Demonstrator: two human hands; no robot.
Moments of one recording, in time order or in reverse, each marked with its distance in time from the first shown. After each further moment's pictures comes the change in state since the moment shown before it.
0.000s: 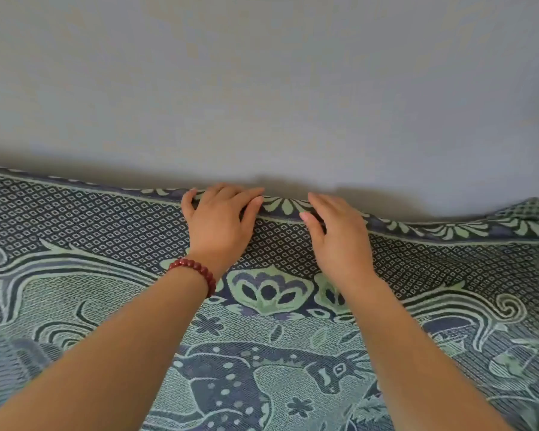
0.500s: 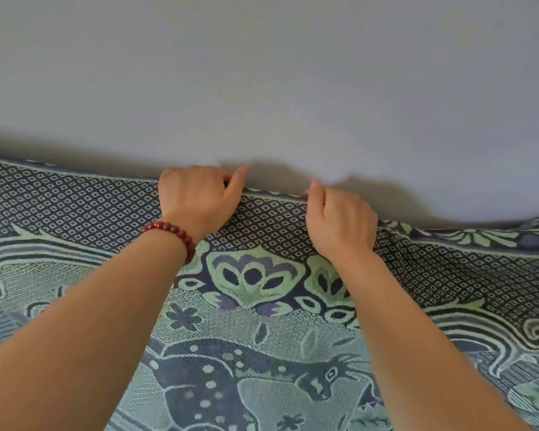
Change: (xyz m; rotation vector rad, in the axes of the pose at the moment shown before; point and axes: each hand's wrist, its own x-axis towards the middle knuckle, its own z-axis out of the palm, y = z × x) left_hand 0.039 0.009 0.004 0.431 -0.125 -0.077; right_hand 0.035 0.024 0.002 -0.090 -0.008 0.074
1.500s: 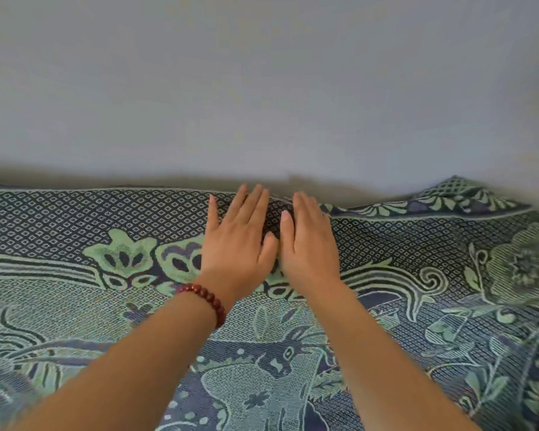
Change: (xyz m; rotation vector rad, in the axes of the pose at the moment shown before) left_hand -0.088 0.105 -0.012 -0.237 -0.117 0.327; right_hand -0.071 0.034 -0.033 0.109 -0.057 0.083
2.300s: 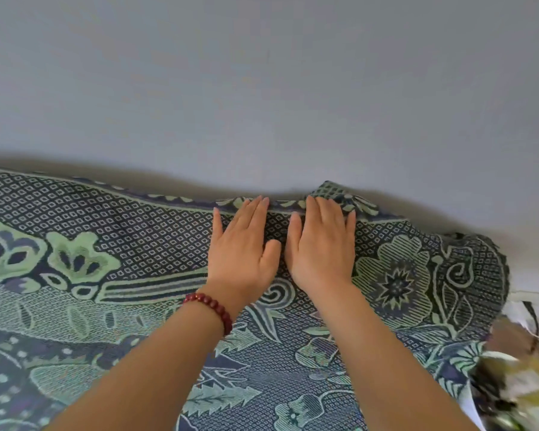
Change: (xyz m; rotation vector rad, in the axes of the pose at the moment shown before) left_hand 0.071 0.251 0.084 -0.218 0.067 -0.115; right_hand 0.032 0.241 -0.125 -0.336 0.051 -0.027
